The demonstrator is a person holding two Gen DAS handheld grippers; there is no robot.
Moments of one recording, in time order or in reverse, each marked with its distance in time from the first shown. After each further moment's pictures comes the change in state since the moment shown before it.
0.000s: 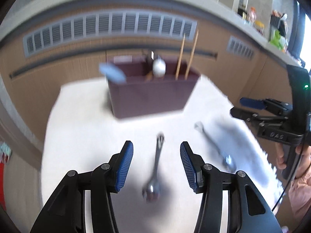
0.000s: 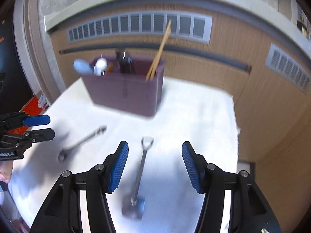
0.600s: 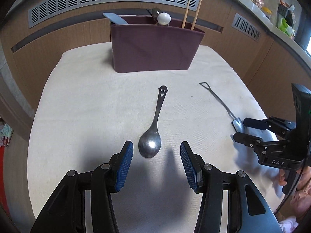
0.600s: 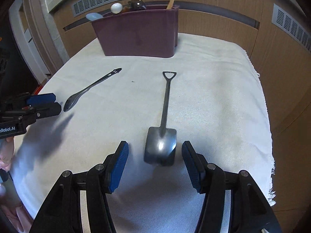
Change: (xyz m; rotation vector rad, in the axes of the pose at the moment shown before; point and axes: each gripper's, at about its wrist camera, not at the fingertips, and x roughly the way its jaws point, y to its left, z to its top) left arm 0.014 -0.005 -0.059 -0.020 0.113 0.030; right arm 0.019 0.031 -0.084 0.031 0.136 0.048
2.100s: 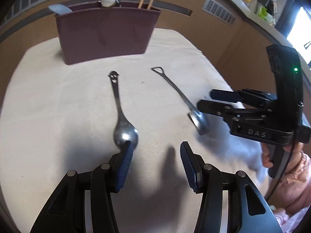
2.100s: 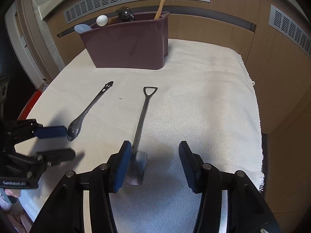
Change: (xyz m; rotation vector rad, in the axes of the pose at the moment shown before) left arm 0.021 -0.049 0.002 0.071 0.085 -0.164; right arm -0.005 -0.018 0.030 0.047 -0.002 -0.002
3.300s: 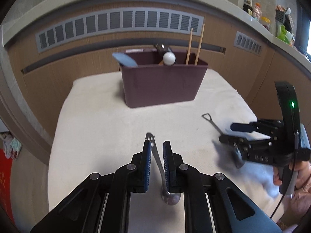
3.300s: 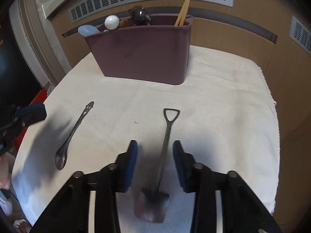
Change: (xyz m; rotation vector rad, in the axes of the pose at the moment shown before) left arm -0.055 0.049 0.020 -0.039 -0.215 0.227; right arm 0.034 0.026 0.040 -0.046 0.013 0.047
